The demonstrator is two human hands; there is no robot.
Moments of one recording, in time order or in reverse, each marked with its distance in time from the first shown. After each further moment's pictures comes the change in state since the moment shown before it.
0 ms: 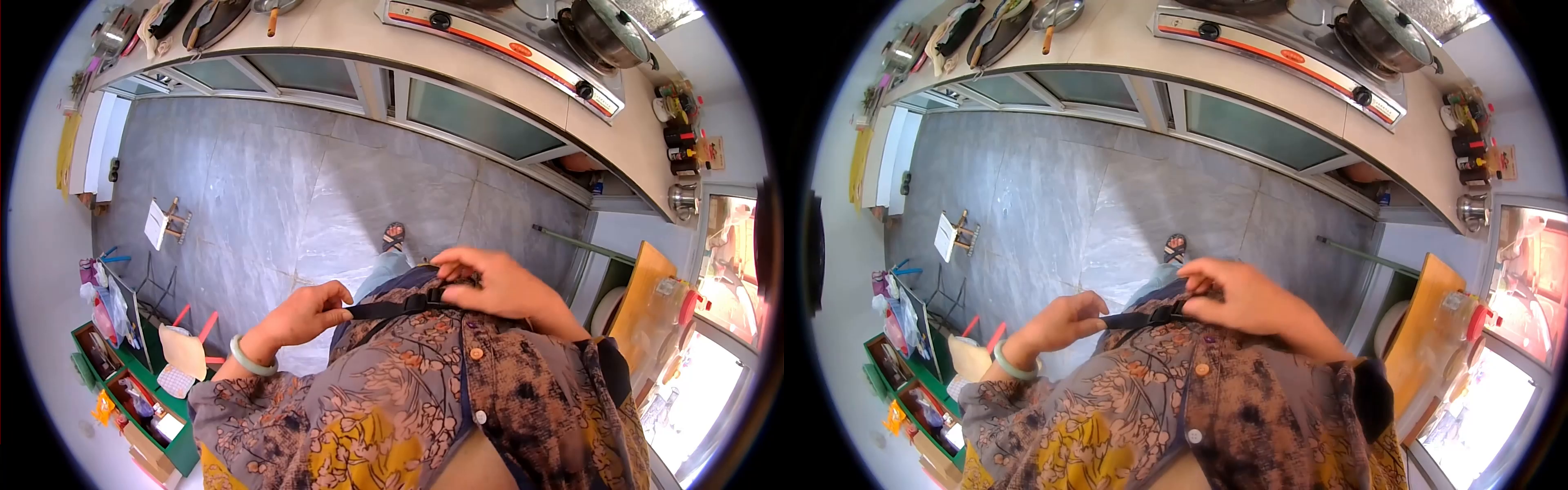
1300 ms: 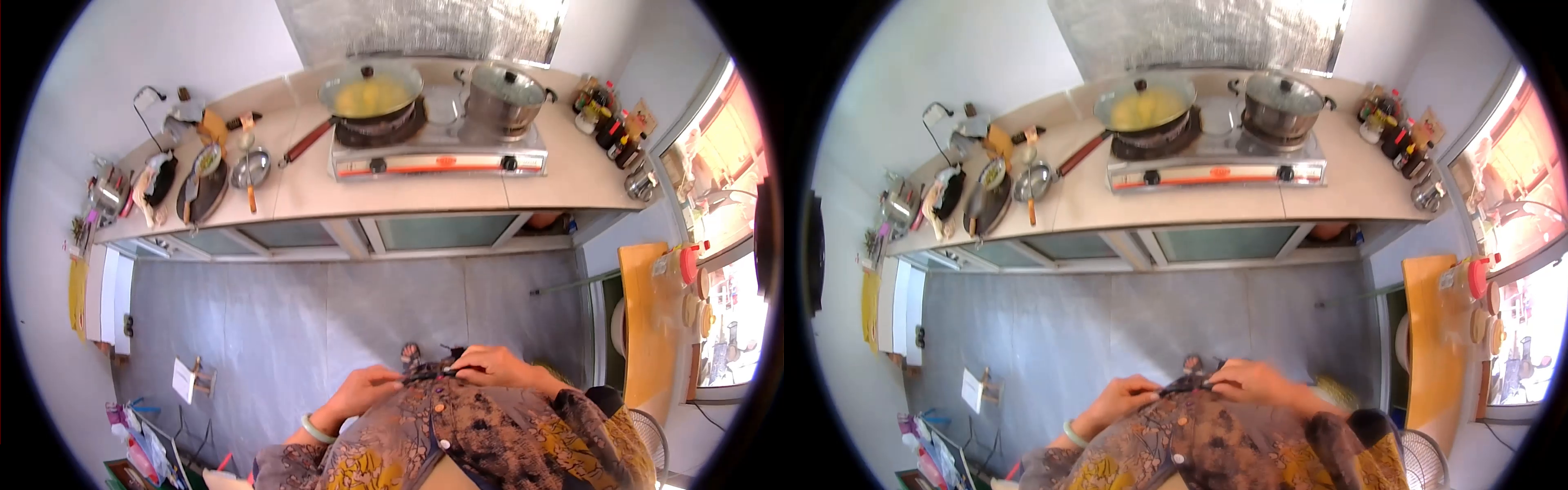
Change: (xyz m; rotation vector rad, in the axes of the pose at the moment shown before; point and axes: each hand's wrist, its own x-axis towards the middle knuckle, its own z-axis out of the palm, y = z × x) left_hand 0.056 0.041 -0.001 -0.001 -0.078 0.235; right_hand -0.037 0.046 0.021 -0.356 0.434 -0.351
